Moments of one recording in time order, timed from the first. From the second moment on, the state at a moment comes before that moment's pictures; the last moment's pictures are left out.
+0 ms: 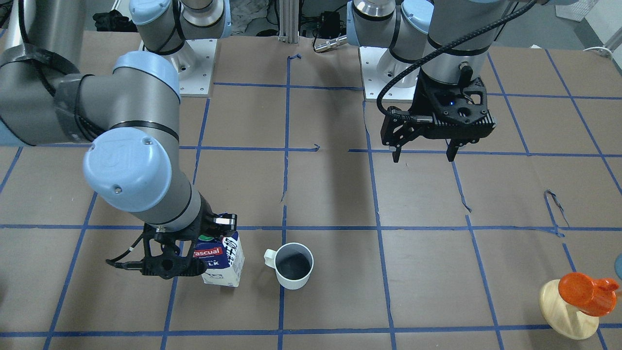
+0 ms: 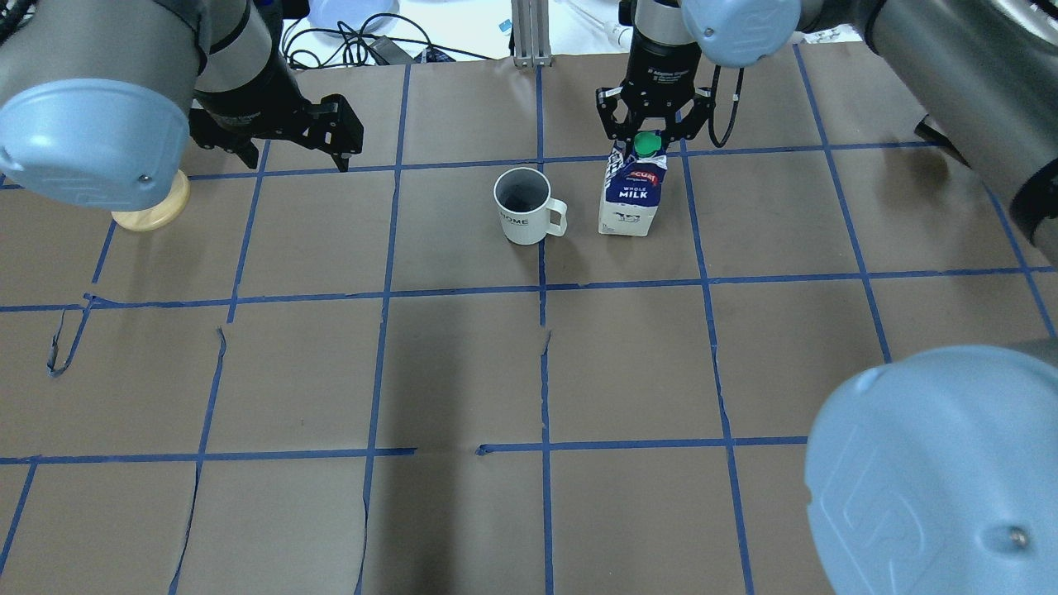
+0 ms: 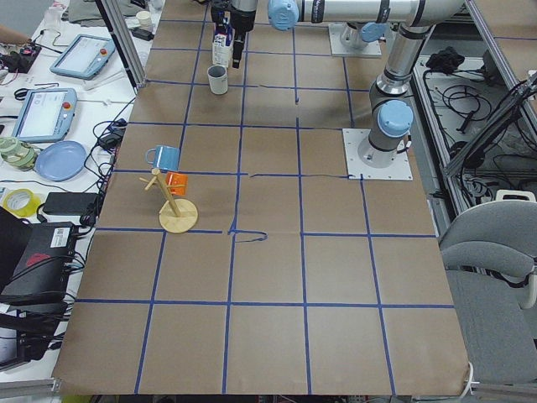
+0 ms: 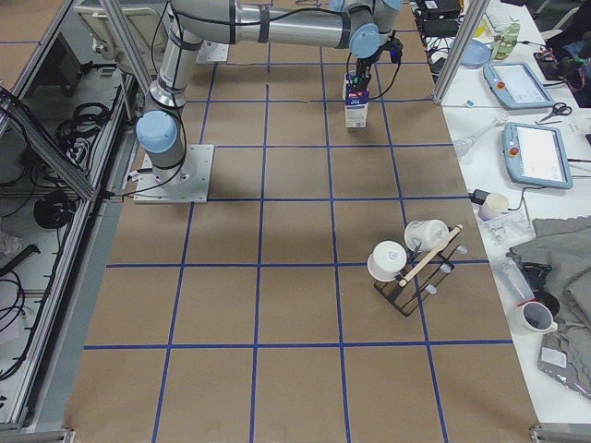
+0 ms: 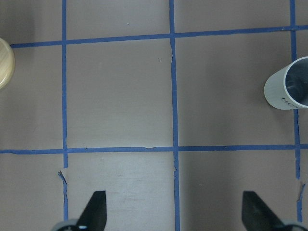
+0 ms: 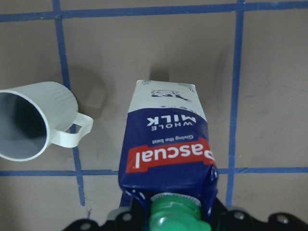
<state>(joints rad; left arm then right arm) -1.63 -1.62 -1.59 -1.33 1.68 -0.02 1.72 -1.05 1.21 -1.62 -1.50 0.17</state>
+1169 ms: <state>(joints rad) -1.63 -1.62 -1.59 -1.33 1.67 -0.02 1.74 -1.14 1.22 -1.59 -1.54 0.18</state>
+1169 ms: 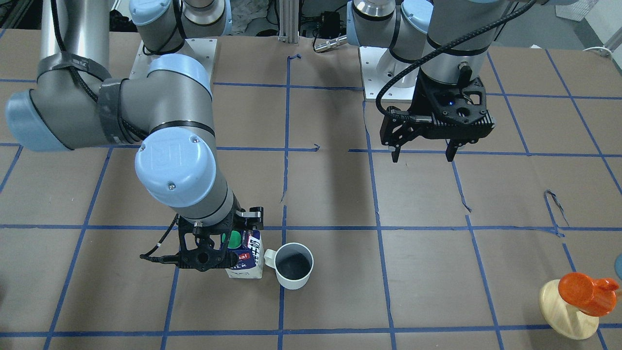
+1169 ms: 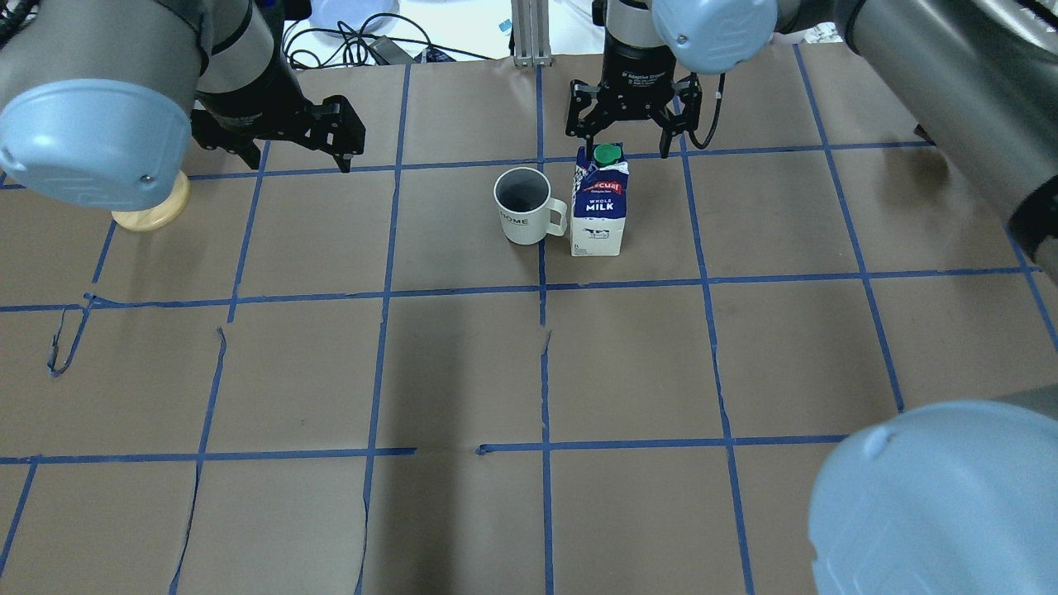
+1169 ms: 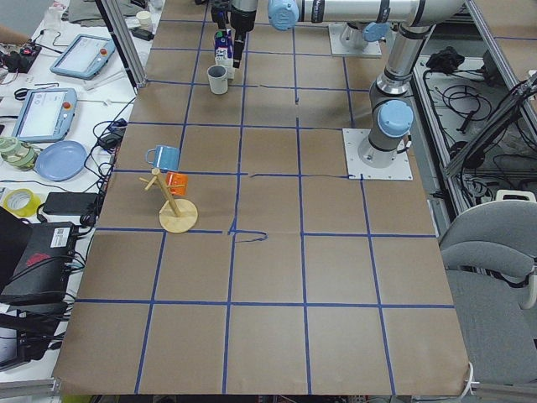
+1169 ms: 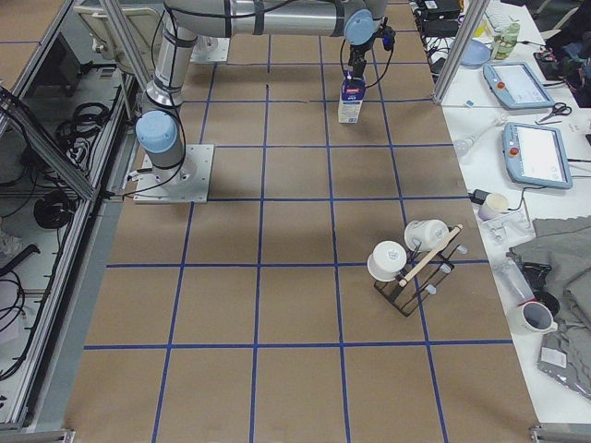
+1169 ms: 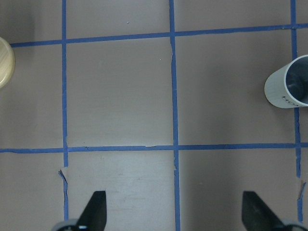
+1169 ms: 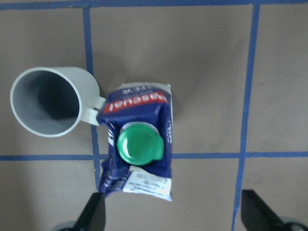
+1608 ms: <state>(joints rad) -1.63 -1.62 -1.59 -1.33 1.68 -0.02 1.59 -1.42 1.35 -1.45 -1.55 0.00</state>
